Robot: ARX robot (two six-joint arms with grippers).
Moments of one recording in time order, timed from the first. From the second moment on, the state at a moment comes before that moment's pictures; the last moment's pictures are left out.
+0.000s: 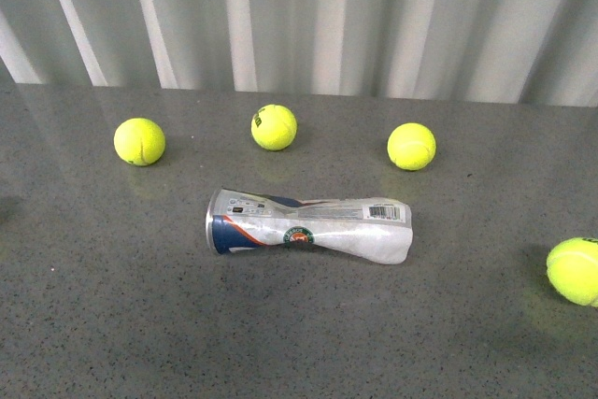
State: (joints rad) left arm 0.01 0.12 0.10 -0.17 0.07 0.06; right arm 0.00 0.00 0.01 0.00 0.00 -0.01
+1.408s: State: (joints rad) left arm -0.18 2.18 0.81 0.86 0.53 -0.50; right arm 0.00 0.00 0.01 0.00 0.00 -0.01
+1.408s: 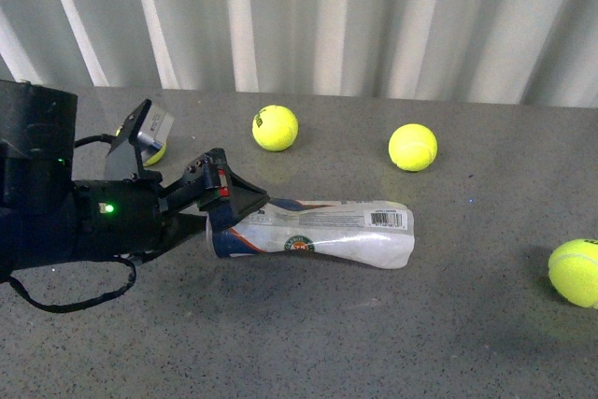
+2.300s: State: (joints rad) left arm -0.24 1.86 0.76 0.70 0.85 -0.51; right arm 0.00 0.00 0.01 0.00 0.00 -0.01
